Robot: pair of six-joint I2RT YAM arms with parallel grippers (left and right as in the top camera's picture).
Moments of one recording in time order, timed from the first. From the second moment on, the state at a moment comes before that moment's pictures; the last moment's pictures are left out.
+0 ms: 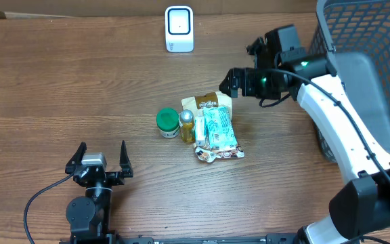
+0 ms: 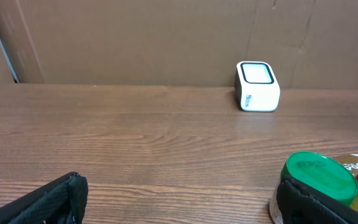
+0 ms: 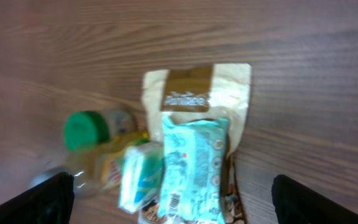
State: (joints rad) left arm 0.08 0.02 0.01 -0.07 0.05 -0.02; right arm 0.27 1.73 1.58 -0.96 -0.39 0.25
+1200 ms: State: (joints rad) left arm 0.08 0.02 0.01 -0.07 0.05 -0.02; right arm 0.11 1.67 1.91 -1.06 0.05 0.11
